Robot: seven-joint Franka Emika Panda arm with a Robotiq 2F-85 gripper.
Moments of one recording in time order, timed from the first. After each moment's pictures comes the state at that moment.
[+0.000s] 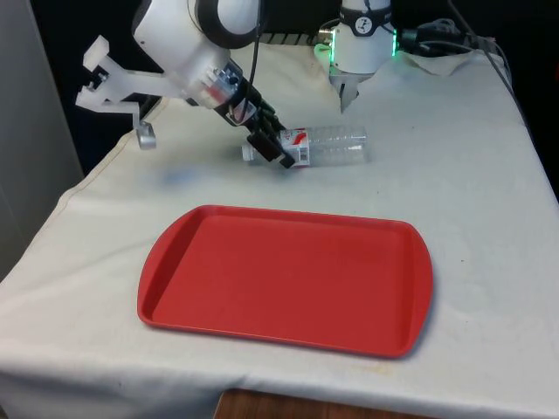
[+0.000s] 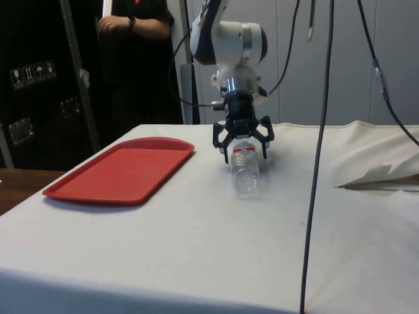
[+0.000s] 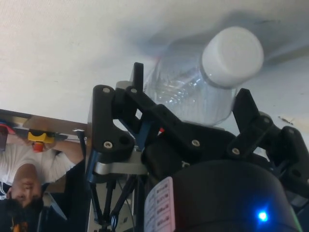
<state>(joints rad) 0.03 0.64 -0.51 -2.00 0.77 1.88 0.34</state>
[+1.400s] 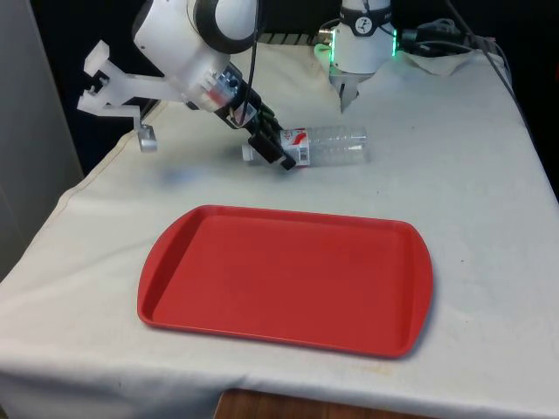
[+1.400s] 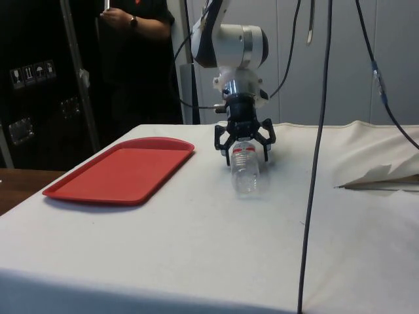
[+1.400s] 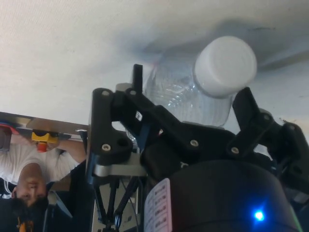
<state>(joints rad) 0.03 0.65 -0.52 -2.00 0.79 1.88 0.29</state>
